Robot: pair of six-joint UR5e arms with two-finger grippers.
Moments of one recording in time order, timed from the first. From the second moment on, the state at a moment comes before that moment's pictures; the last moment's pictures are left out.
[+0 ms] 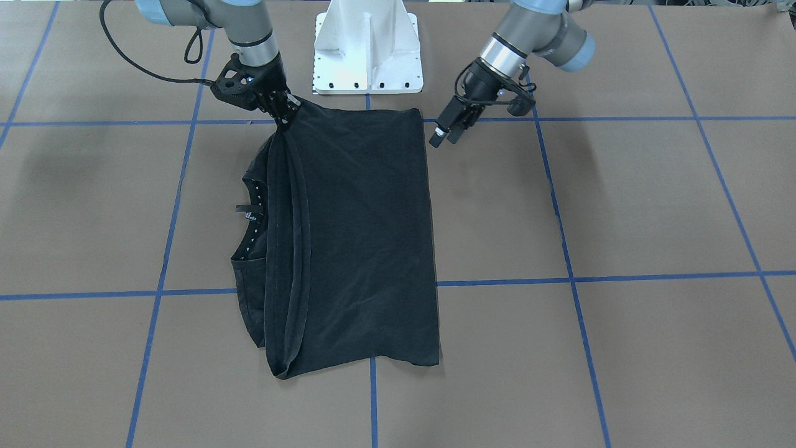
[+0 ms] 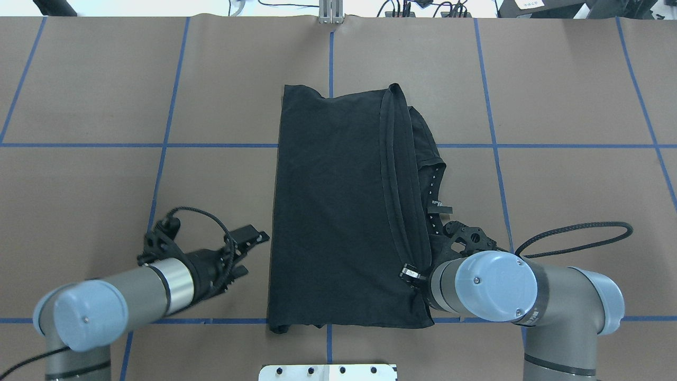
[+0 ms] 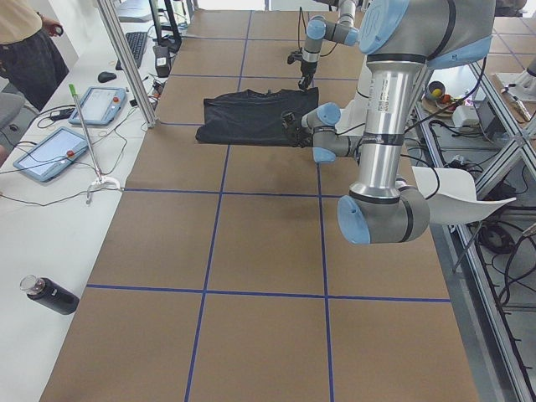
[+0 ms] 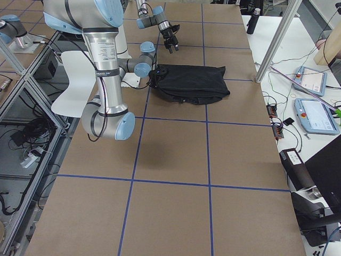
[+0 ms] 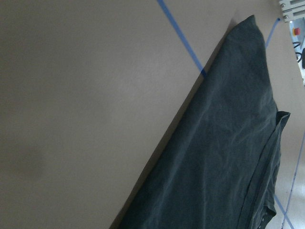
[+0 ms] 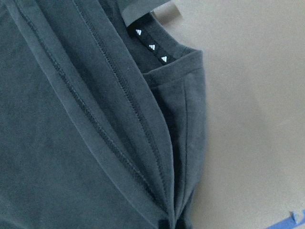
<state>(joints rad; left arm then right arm) -0.20 -1.75 -1.91 -2.42 -1.35 -2.22 0.25 -1.32 2.07 -1.49 1.66 1.92</state>
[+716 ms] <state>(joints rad) -0.02 -1.82 -1.92 -2.15 -1.25 -2.35 0.24 -1.32 2.06 -1.48 1.67 2.17</state>
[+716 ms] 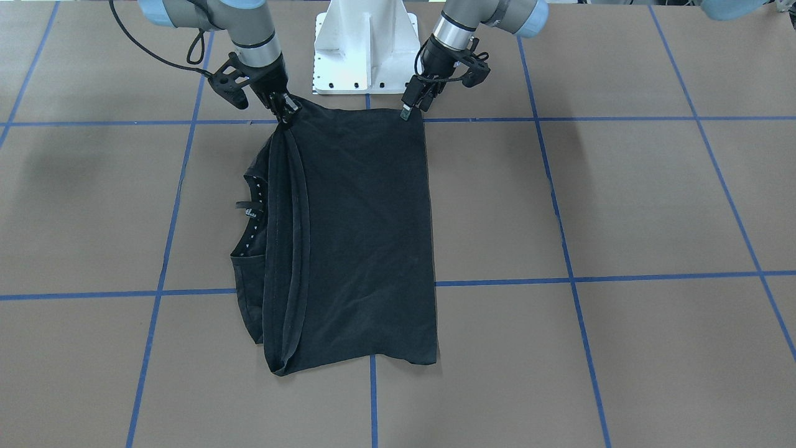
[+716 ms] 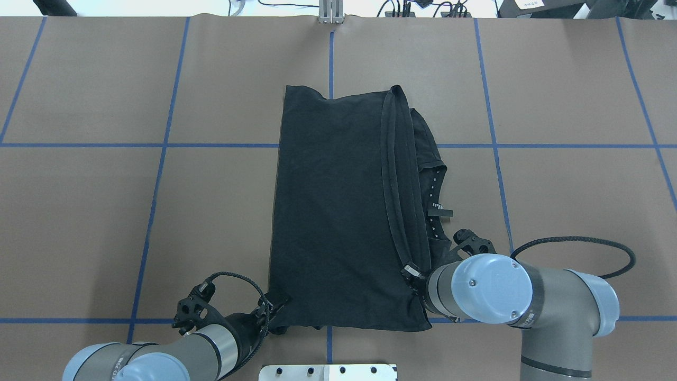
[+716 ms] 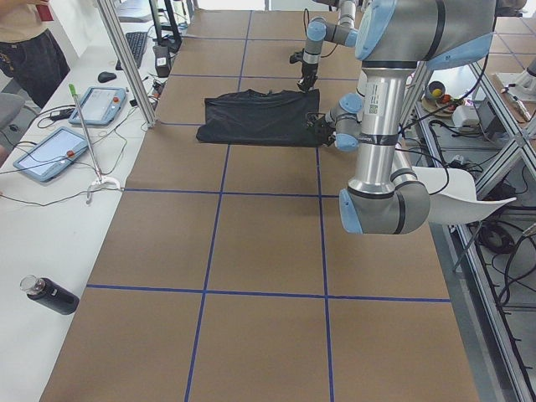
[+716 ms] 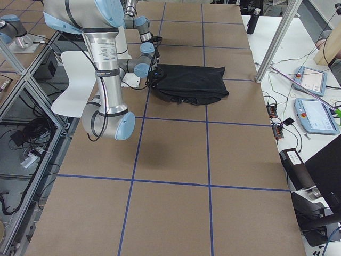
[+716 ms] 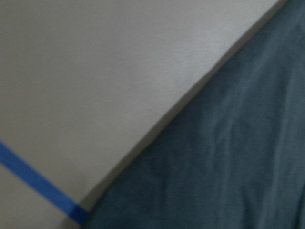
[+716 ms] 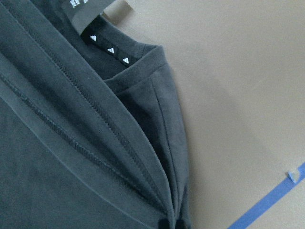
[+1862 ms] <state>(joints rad) -0.01 -1.82 -2.05 -2.12 -1.24 -2.46 0.24 -1.32 2.09 -1.48 1.67 2.18</state>
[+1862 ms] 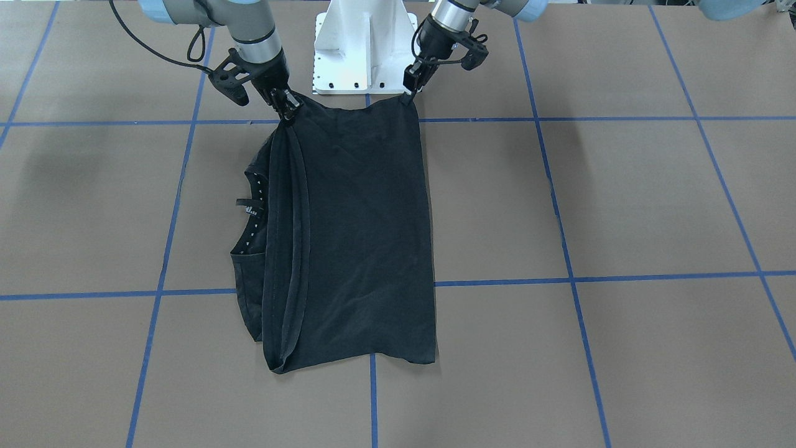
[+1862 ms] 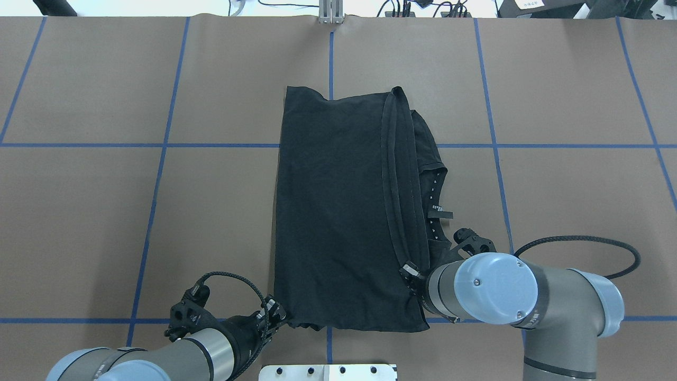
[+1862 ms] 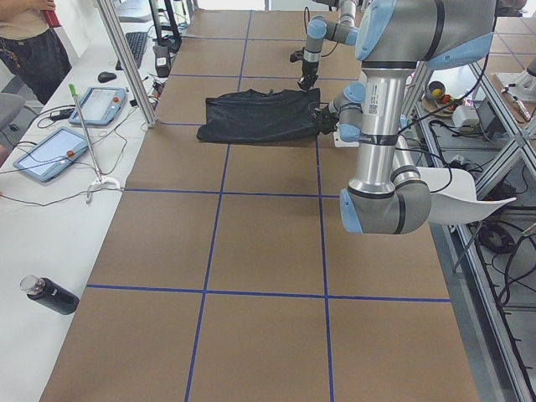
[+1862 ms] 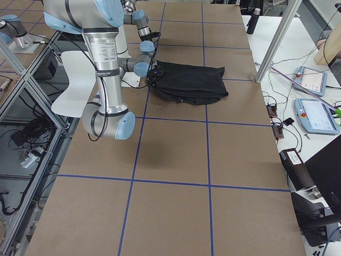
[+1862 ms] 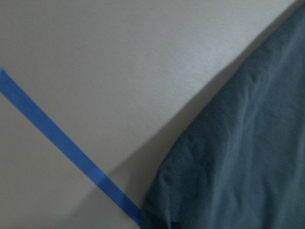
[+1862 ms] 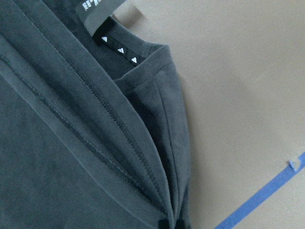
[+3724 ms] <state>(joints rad) -0.59 -2.13 -1.74 -2.03 -1.59 -2.38 0.78 -0.97 1.62 -1.49 2.07 2.22</state>
